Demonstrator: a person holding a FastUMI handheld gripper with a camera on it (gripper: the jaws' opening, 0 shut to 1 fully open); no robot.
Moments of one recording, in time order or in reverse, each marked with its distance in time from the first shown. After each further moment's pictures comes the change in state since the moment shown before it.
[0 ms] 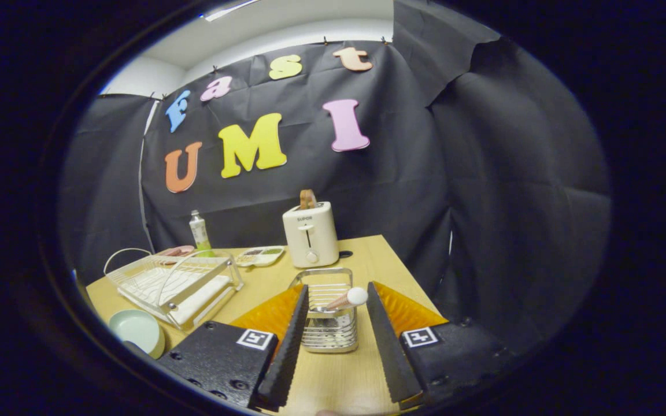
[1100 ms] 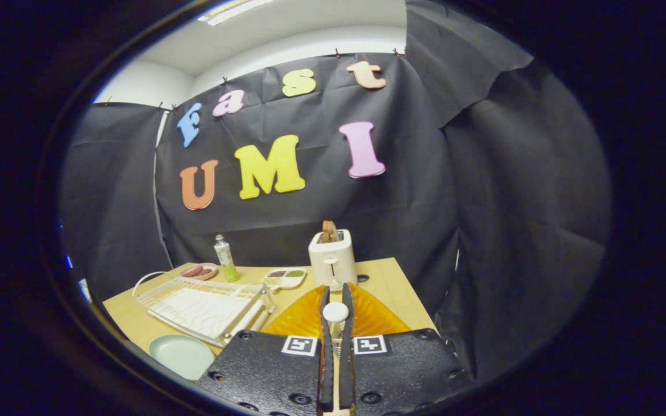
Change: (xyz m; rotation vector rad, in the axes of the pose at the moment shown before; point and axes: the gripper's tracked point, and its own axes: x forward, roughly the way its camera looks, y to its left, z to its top) arm -0.100 0.058 0.104 -0.041 -0.059 0.047
